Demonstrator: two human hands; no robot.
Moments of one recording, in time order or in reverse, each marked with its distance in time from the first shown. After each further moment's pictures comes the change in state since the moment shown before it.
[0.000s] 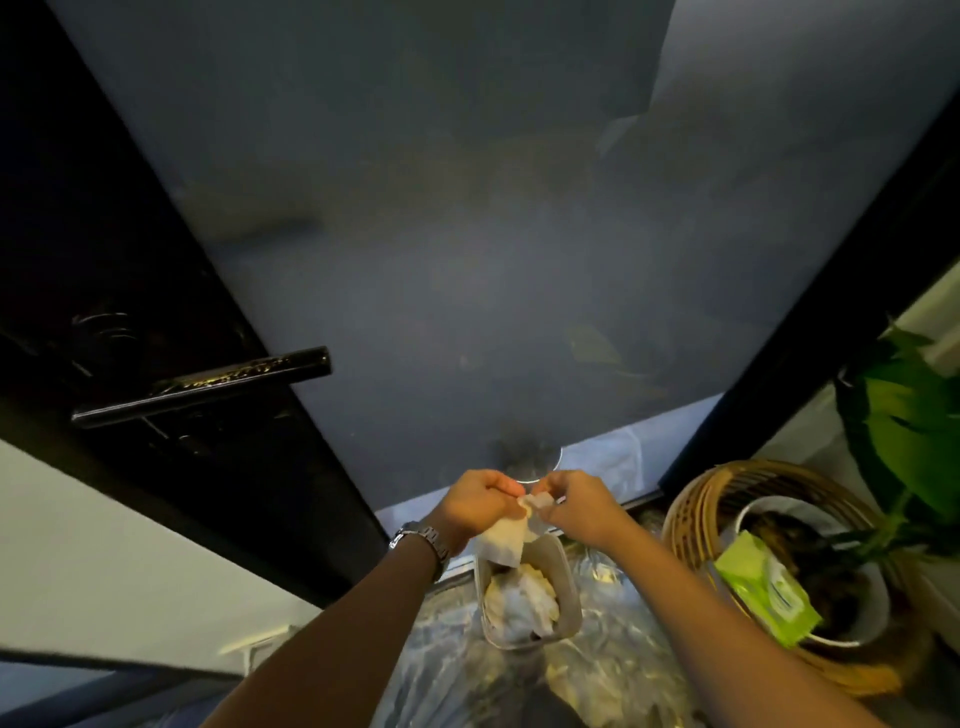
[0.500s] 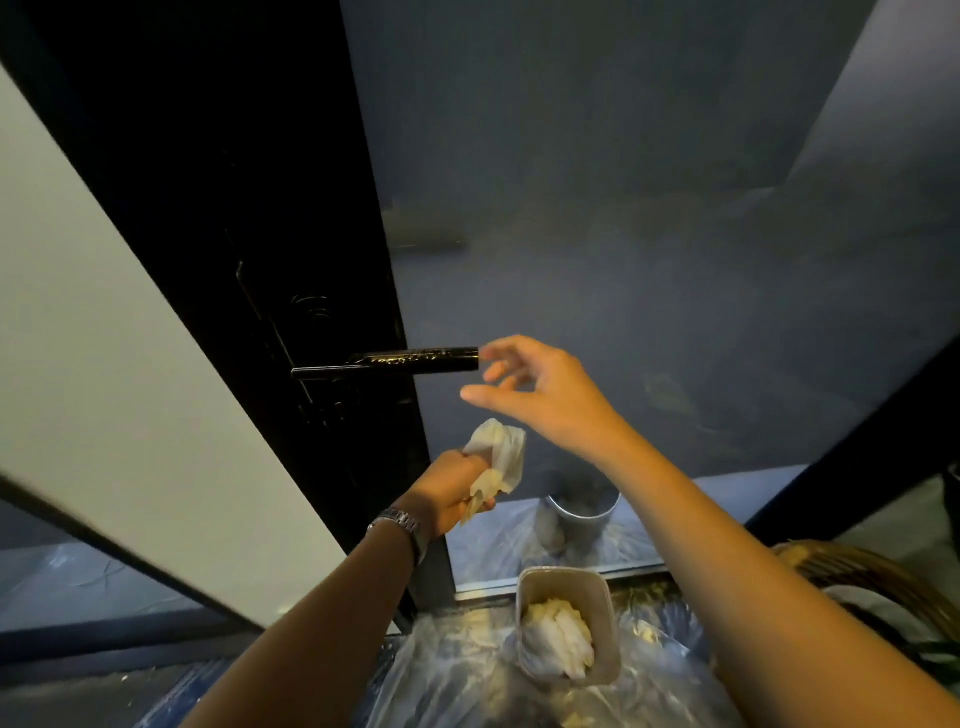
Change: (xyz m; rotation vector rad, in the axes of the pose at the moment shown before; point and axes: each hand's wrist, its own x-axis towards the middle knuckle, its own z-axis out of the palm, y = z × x) left_hand -0.064 0.008 -0.087 -0.442 0.234 -0.032; right_hand -0.039 -0.186 -0.027 0.260 -0.026 -0.646
